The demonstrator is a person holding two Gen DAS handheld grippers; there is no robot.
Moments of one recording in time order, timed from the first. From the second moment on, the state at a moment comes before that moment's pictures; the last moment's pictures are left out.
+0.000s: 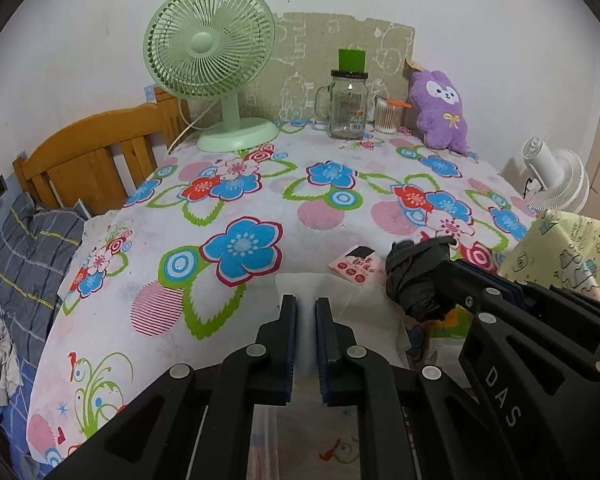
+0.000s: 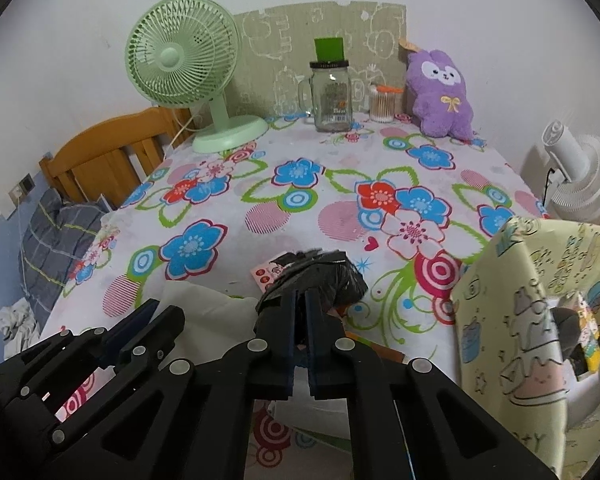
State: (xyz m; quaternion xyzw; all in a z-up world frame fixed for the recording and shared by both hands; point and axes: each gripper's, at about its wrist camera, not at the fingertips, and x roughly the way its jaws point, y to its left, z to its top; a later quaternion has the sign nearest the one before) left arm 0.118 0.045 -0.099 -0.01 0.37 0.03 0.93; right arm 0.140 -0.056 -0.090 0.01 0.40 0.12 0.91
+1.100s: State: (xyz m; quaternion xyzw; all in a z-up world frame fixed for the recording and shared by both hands) left arm 0.081 0.018 -0.032 0.00 0.29 0.02 0.96; right arm 0.098 -0.082 -0.016 0.01 0.32 0.12 0.94
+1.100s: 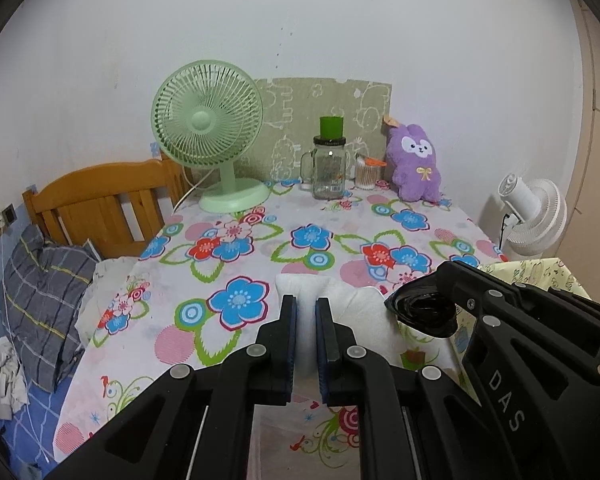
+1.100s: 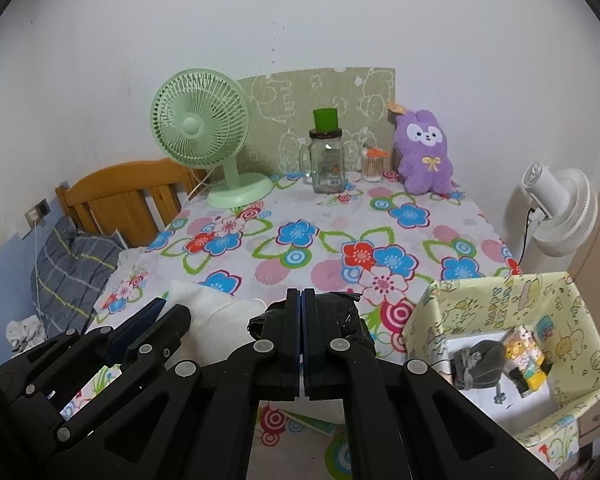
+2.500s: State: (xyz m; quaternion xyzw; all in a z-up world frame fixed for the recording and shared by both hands) left arm 0.071 -0.072 0.021 0.01 0.23 -0.04 0.97; right arm 0.073 -0.171 0.046 0.02 0.26 0.06 0.97
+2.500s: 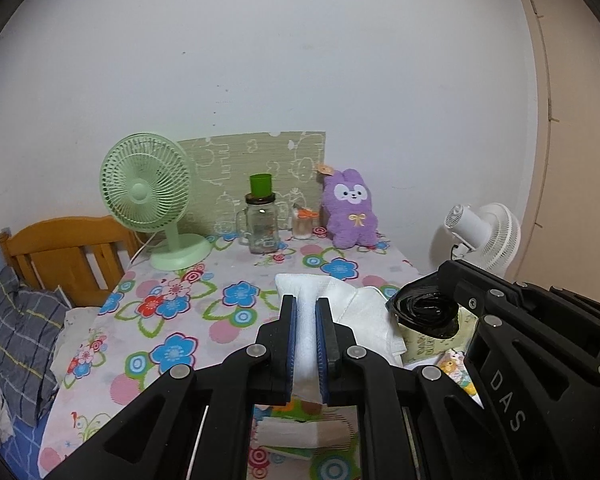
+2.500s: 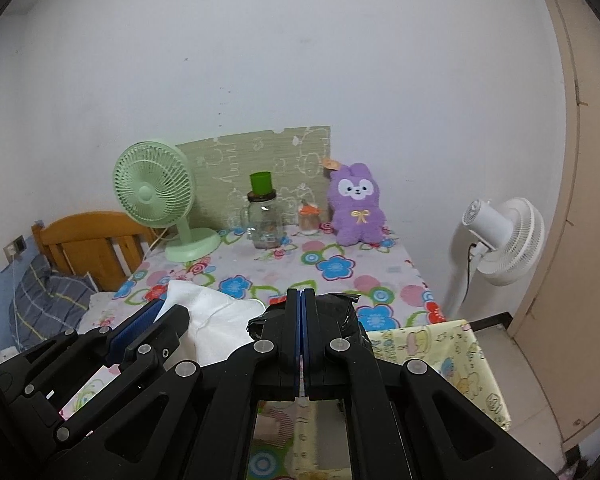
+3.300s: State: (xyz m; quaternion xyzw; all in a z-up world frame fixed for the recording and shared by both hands) left arm 0.089 -0.137 0.001 0.03 0.25 -0.10 0.96; right arm 0.078 -0.235 0.027 0.02 0.27 -0.01 0.96
